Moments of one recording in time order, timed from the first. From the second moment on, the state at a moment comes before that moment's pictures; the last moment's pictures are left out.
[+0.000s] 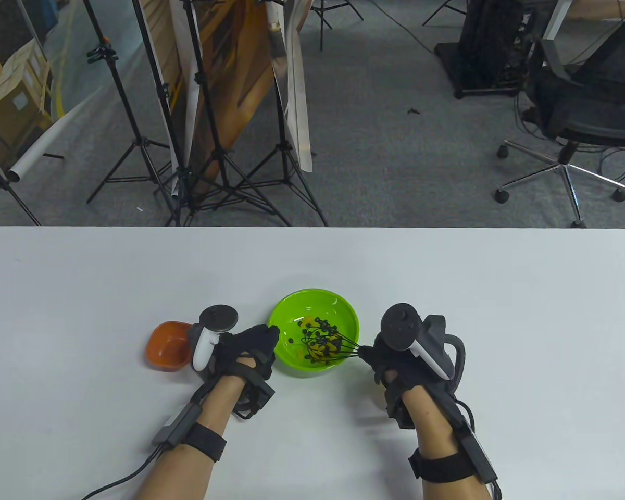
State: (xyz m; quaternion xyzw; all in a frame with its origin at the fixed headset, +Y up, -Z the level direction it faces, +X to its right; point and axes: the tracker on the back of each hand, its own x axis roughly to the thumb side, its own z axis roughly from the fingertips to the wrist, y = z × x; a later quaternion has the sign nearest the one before) left_hand -0.187 -0.813 -0.408 -0.26 0.06 0.47 0.84; right_hand 0.138 -0.677 -0.347 -0.02 0.03 0.99 0.14
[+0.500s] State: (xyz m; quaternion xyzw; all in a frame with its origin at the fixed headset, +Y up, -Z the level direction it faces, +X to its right) left_hand -0.187 -0.813 -0.408 -0.26 0.07 0.47 0.84; right_hand 0.126 -0.716 -0.355 -0.05 -0.02 0.98 0.17
